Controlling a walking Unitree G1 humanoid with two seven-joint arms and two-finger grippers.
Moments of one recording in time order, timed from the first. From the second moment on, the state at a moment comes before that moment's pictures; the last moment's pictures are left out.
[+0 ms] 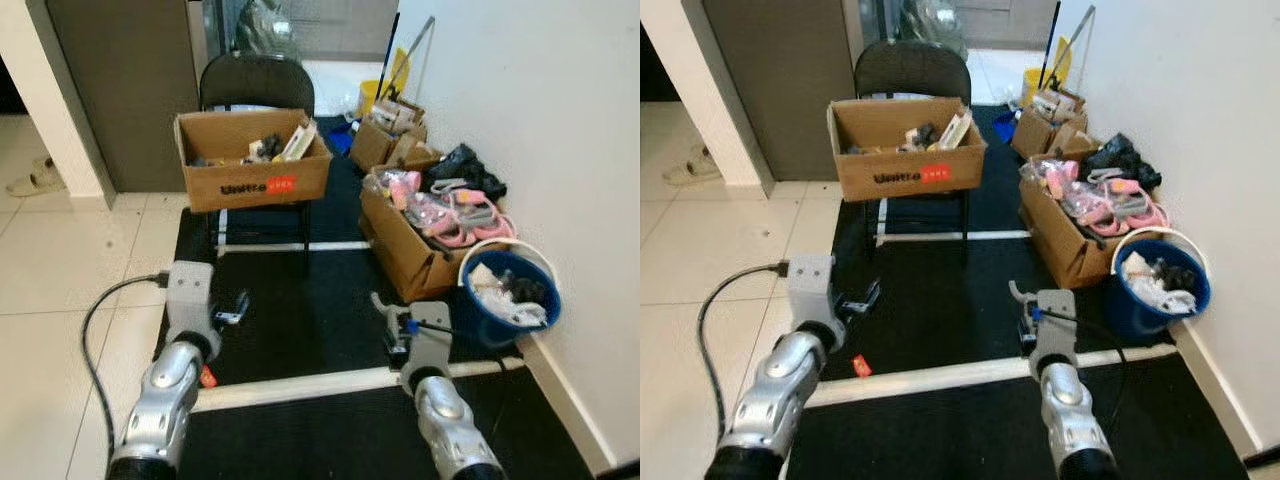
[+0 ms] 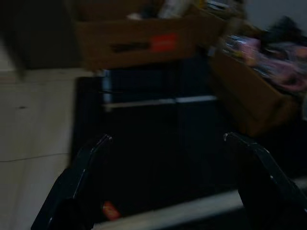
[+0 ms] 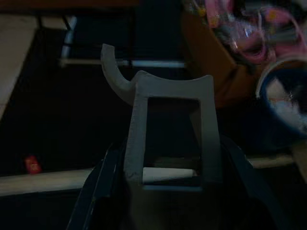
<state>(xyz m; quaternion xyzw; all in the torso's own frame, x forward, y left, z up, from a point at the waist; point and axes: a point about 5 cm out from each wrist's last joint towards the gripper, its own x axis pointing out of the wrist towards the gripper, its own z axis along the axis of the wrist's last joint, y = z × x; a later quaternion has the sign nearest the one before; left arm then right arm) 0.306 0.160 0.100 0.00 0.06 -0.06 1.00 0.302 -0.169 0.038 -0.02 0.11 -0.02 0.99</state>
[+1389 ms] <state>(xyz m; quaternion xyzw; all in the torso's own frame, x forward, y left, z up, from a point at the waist) 0.304 0.169 0.101 0.01 0.07 -0.04 1.00 0.301 -0.151 0.035 0.03 0.12 -0.01 0.99</state>
